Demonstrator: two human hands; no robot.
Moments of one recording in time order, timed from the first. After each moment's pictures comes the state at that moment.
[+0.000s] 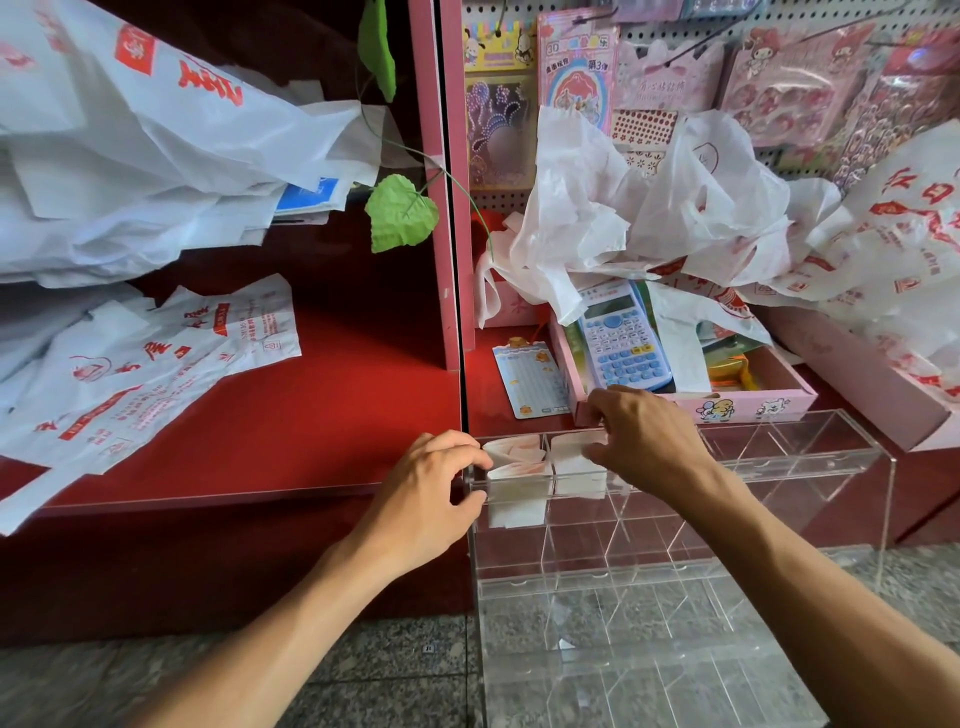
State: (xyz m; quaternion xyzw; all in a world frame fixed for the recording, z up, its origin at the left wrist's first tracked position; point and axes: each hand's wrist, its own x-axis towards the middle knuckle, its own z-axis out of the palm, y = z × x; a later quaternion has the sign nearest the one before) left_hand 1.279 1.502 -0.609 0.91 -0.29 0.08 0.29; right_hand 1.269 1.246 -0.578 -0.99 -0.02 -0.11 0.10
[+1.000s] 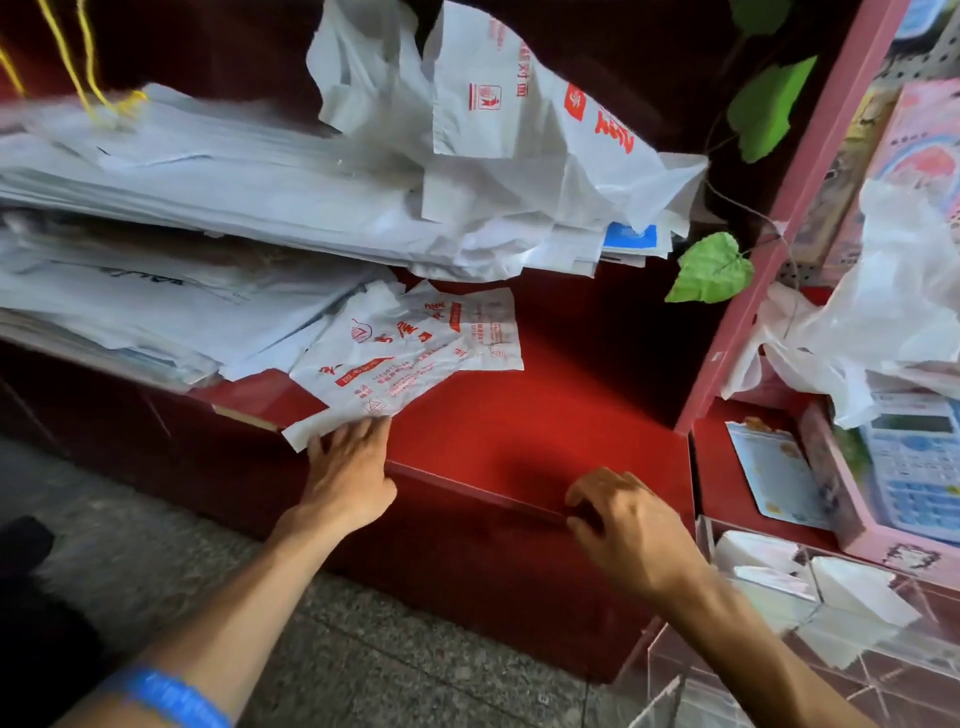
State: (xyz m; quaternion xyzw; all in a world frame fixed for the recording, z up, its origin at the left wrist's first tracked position) left_hand 1.301 1.761 -0.605 0.99 0.11 0.02 0.06; right_hand 1.304 1.454 -0.612 -0.94 -0.26 -0.09 0.19
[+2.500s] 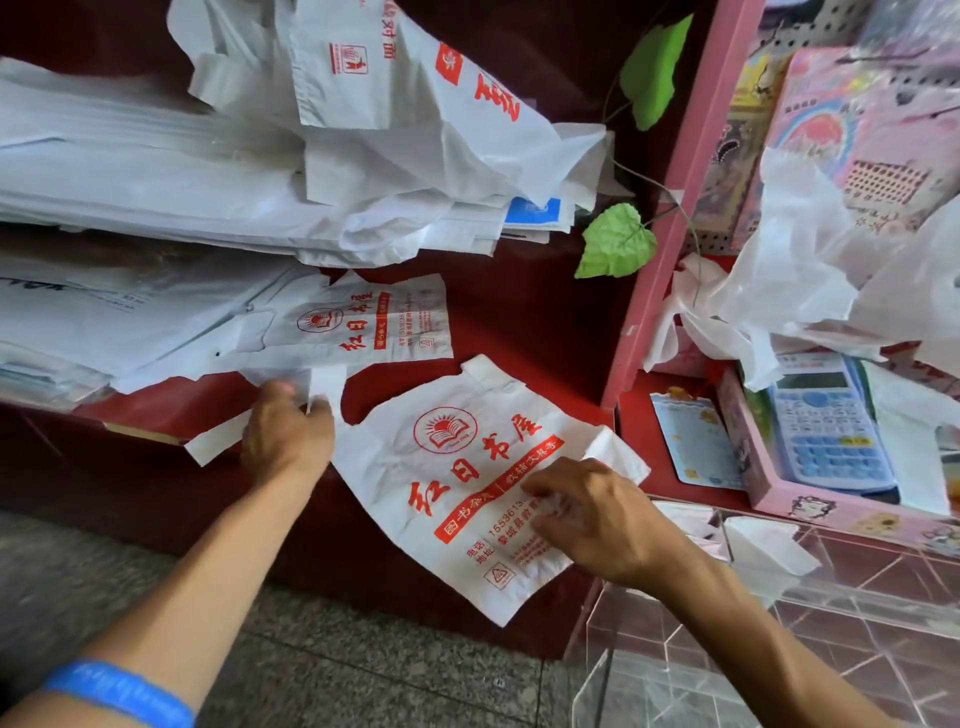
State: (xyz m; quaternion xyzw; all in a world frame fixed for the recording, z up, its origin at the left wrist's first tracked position) left_hand 1.341 1.719 -0.586 0.85 0.33 0.21 0.35; right_hand 1.306 1.403 -0.600 -0.92 -0.28 -0.01 0.26
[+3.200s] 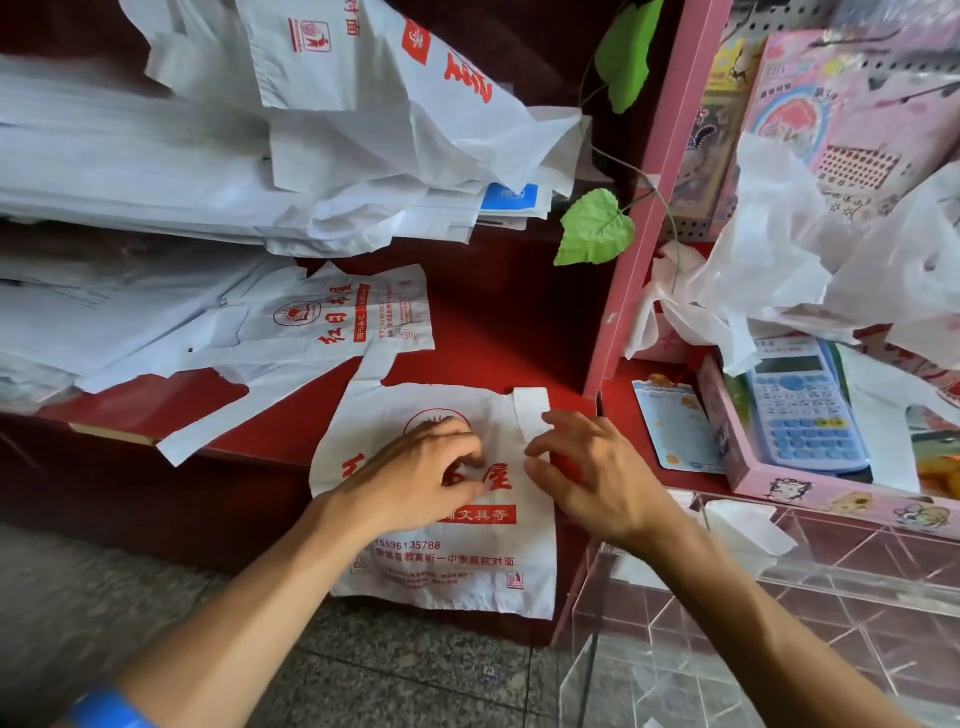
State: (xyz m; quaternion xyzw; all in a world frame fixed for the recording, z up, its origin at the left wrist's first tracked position) left_hand 1.326 1.634 -0.598 0.94 -0.25 -0.01 0.21; right_hand 1.316 1.398 -0.589 -0.95 -0.22 -0.05 0.24
